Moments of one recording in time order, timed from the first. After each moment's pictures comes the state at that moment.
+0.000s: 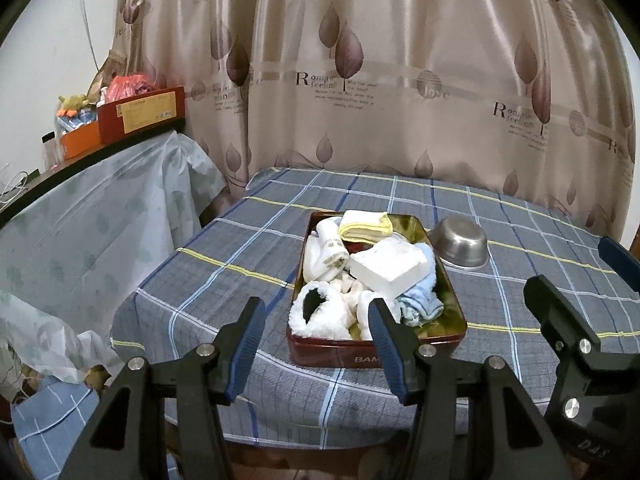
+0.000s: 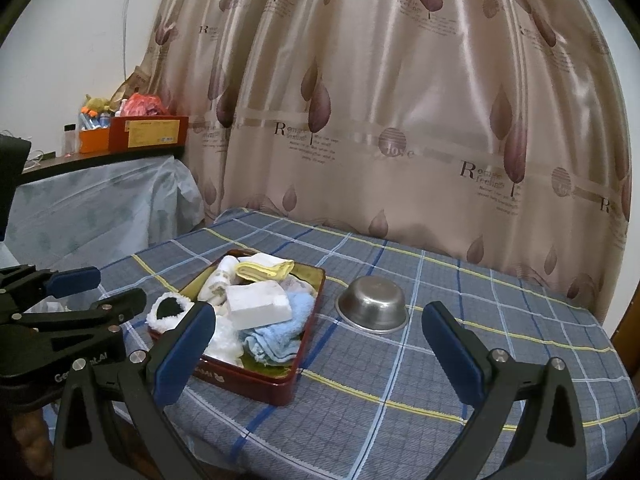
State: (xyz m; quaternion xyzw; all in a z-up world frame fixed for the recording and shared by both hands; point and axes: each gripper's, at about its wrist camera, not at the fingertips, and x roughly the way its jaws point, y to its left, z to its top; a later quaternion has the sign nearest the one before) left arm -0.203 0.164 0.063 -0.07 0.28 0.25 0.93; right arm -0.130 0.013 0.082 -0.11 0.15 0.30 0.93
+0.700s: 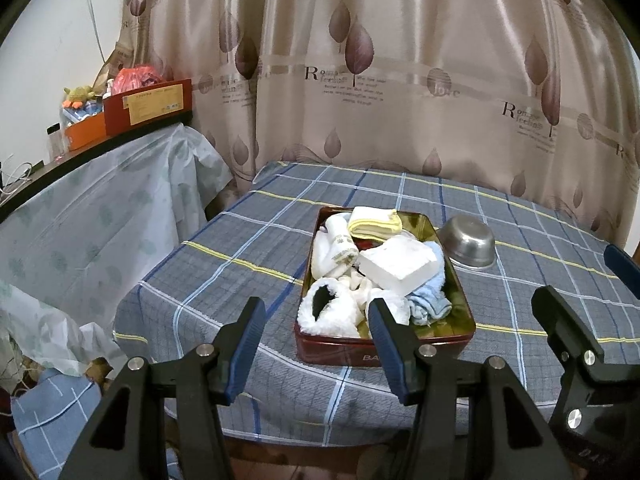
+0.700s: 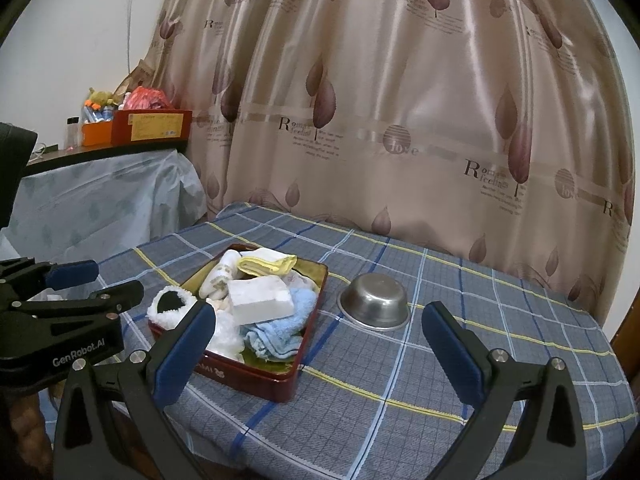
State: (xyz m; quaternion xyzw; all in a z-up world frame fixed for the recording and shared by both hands) left arm -0.202 0.171 0.060 -0.08 0.28 0.26 0.92; right arm -0.131 0.016 0.078 -0.12 0.15 0.31 0.93
